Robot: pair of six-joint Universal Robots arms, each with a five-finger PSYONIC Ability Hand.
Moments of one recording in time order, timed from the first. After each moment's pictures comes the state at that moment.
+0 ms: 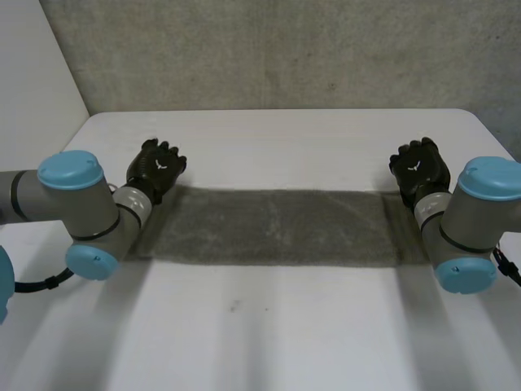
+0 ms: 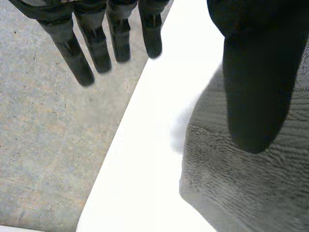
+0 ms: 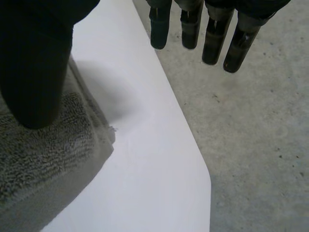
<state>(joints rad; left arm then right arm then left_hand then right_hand) 4.43 -2.40 -1.22 3.49 -1.40 3.99 1.82 -0.83 1.37 -0.43 1.58 2.29 0.33 0.33 0.33 0.34 0.18 0.21 0.23 0.22 0.24 0.07</state>
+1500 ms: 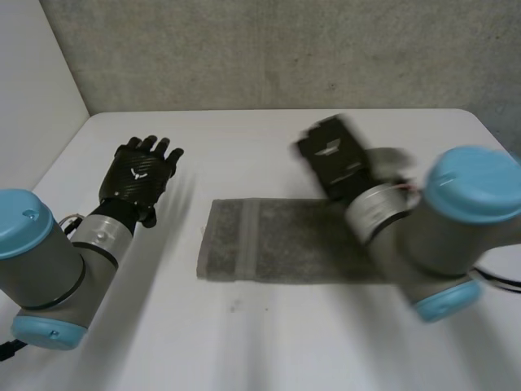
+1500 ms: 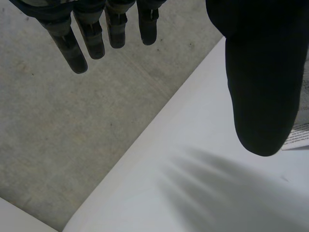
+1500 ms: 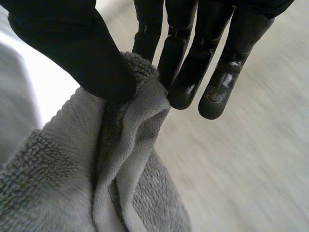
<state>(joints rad) 4.39 -1.90 -1.83 3.72 -1.43 3.67 2.12 -1.12 1.50 -0.41 1.39 2.46 0.17 0.17 0.17 0.17 0.03 0.96 1.17 1.19 1.19 0.98</state>
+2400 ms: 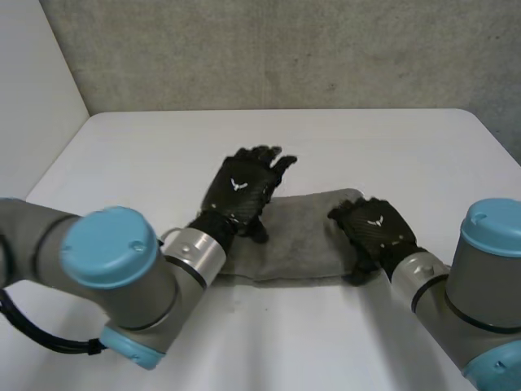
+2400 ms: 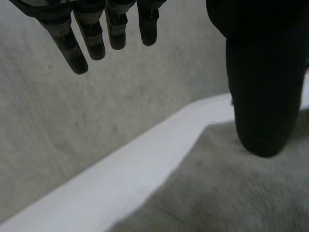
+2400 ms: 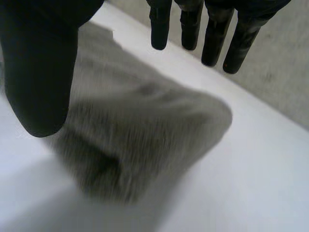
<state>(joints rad) 4.05 -2.06 -1.62 3.70 -1.44 3.27 1.97 -1.20 1.82 -0.29 1.39 2.83 0.19 0.19 0.19 0.18 0.03 0.21 0.22 0.22 0.23 0.06</state>
